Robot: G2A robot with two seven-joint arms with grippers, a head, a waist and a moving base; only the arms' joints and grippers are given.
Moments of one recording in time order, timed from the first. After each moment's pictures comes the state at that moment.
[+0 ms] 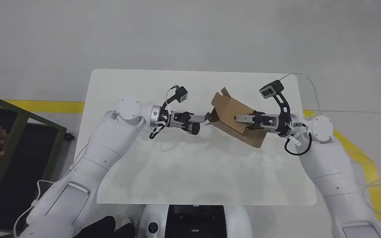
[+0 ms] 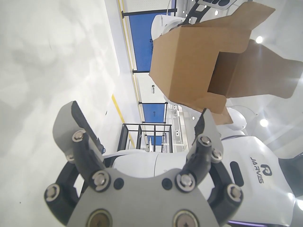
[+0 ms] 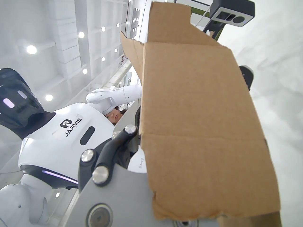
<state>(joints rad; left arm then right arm) 0.83 -1.17 -0.95 -1.15 -0.45 -0.24 -1.29 -1.01 -1.09 1.20 -1.32 0.74 -0.39 1.39</state>
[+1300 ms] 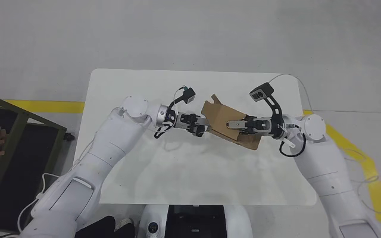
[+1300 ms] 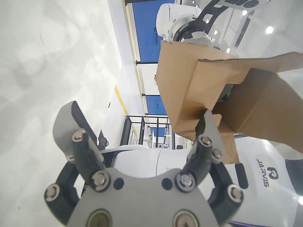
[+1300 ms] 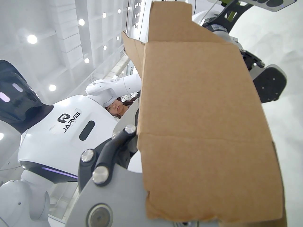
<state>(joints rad) 0.78 -1.20 -0.89 -1.12 -0.43 -0.24 -1.31 -1.00 -1.10 1.15 -1.34 0.74 -0.38 1.42</state>
